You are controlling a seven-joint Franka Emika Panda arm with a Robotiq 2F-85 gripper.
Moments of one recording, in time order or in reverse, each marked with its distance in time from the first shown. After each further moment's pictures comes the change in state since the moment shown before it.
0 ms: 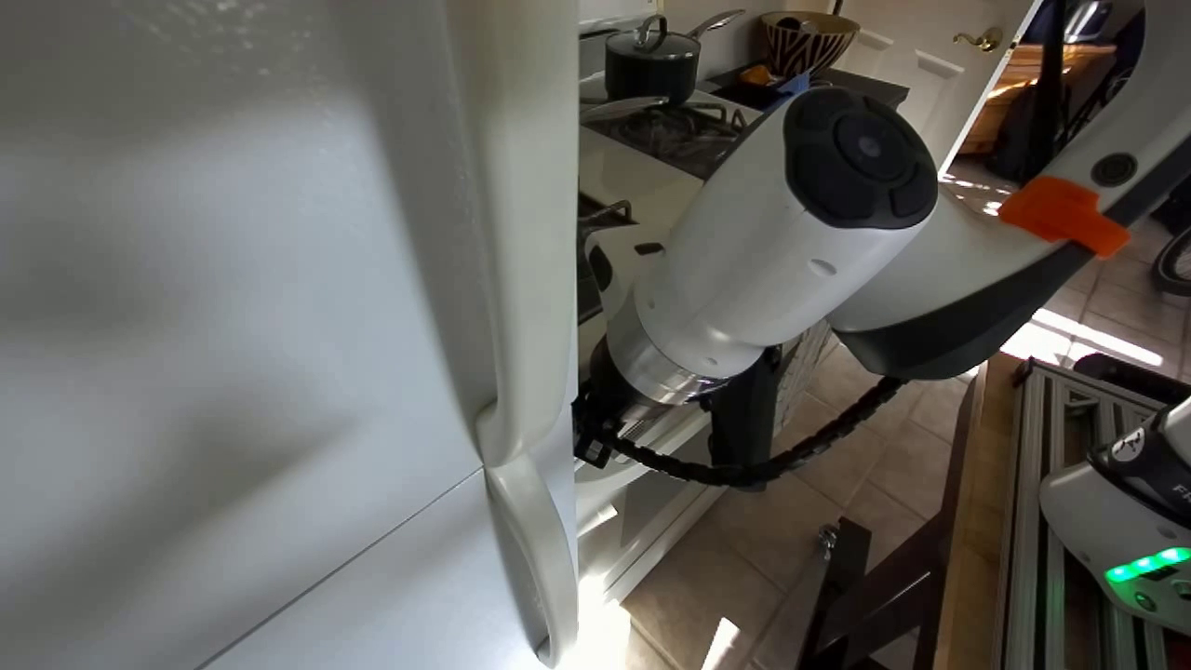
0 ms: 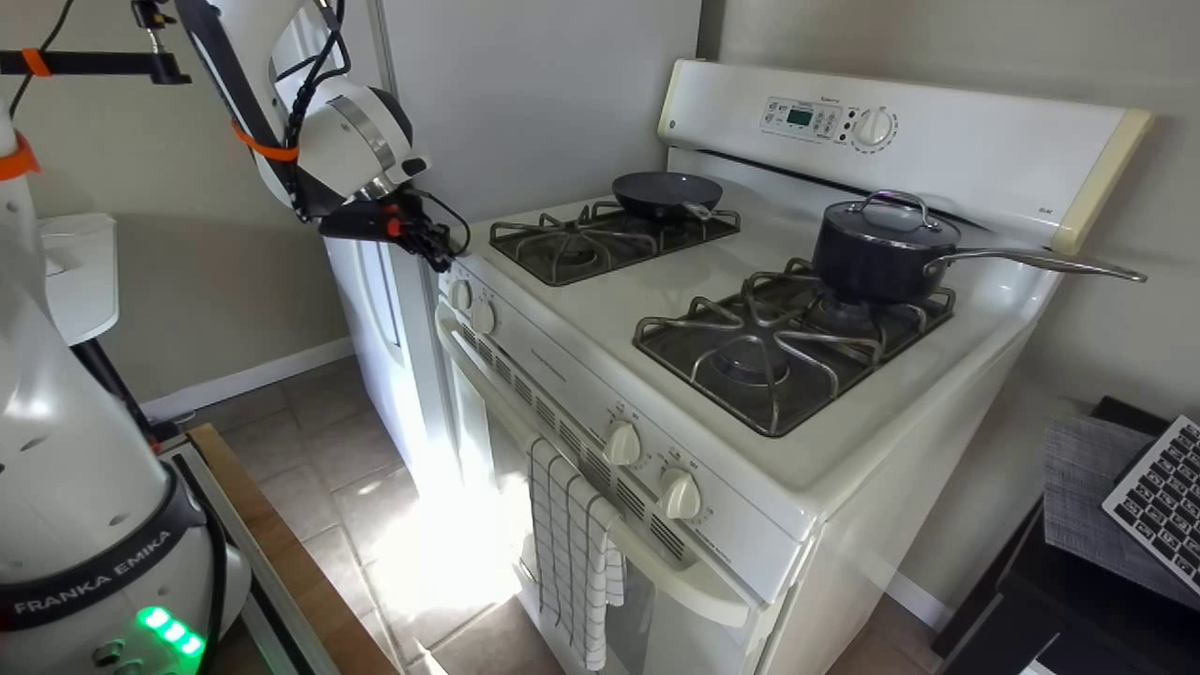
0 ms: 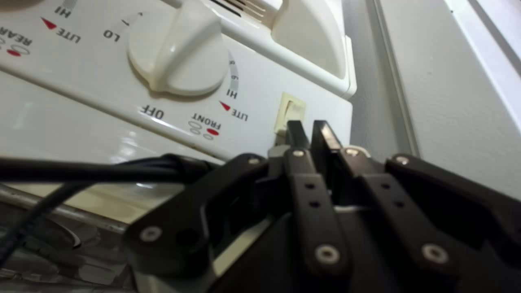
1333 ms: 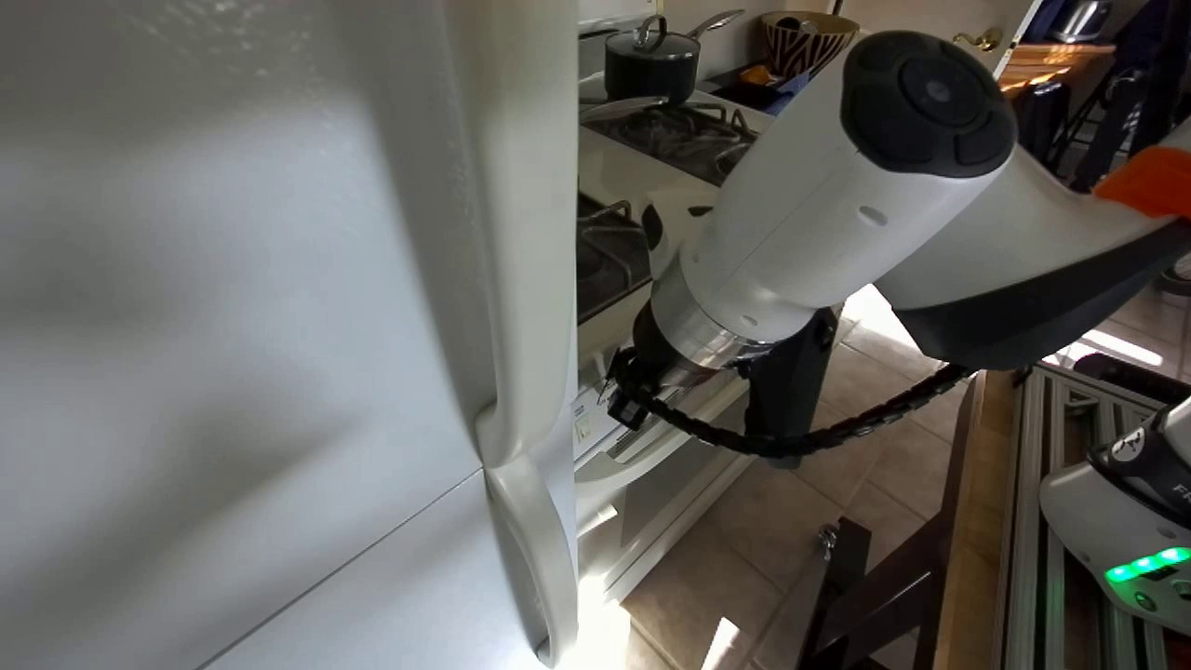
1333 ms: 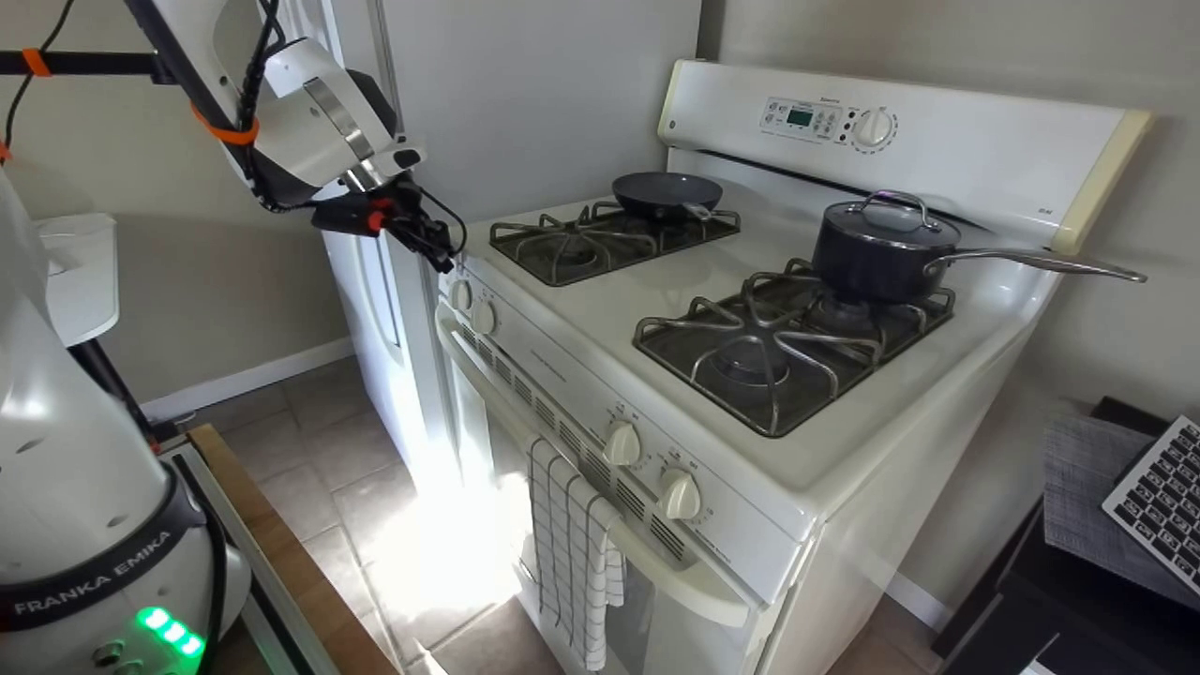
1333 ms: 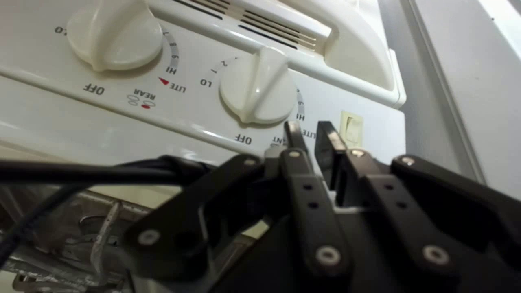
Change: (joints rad) arm -0.022 -0.160 0.003 -0.113 0.170 -0.027 -0.004
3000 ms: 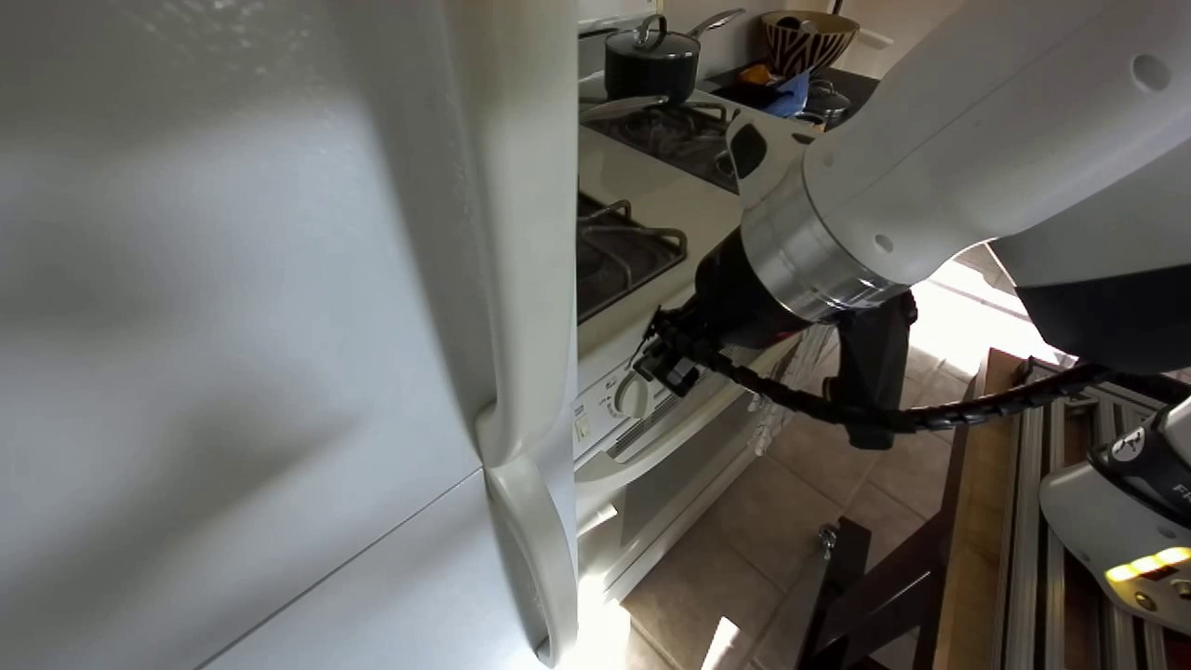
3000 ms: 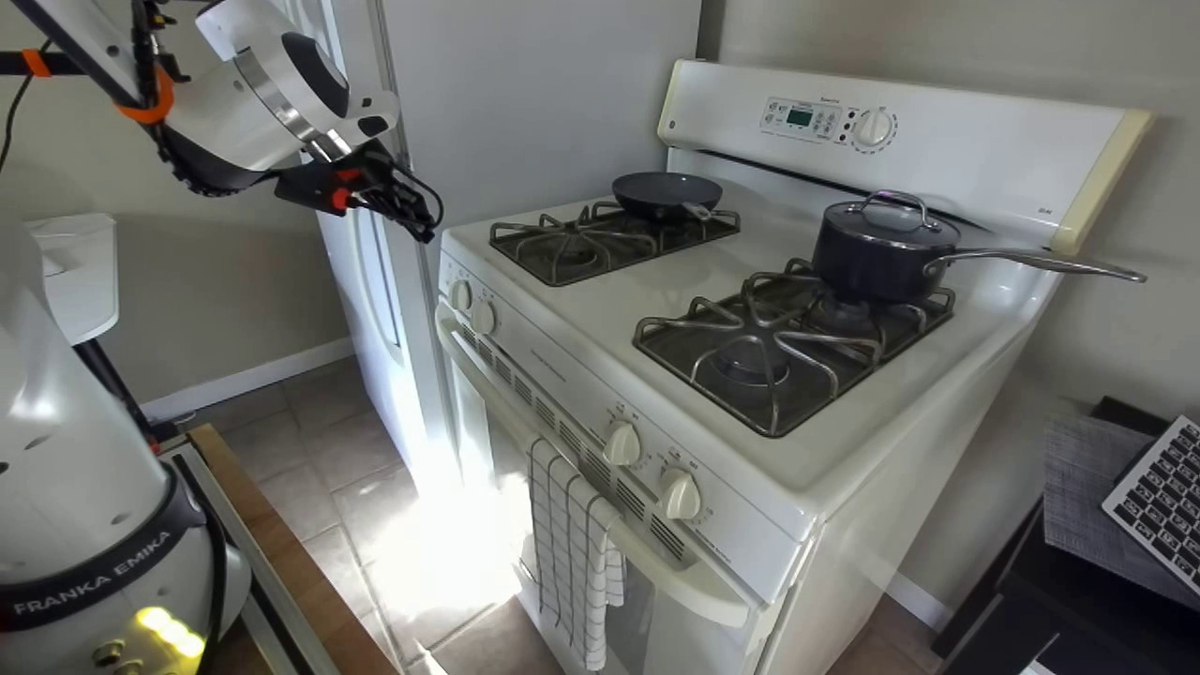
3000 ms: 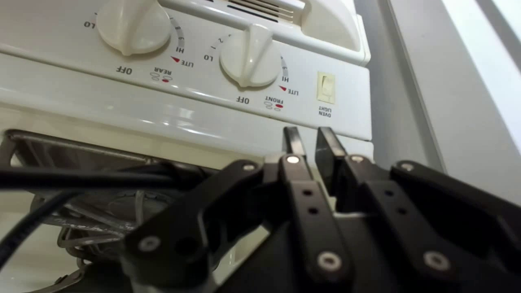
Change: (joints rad) arm 0.047 -0.285 -0.029 -0.176 0.252 0.170 -0.114
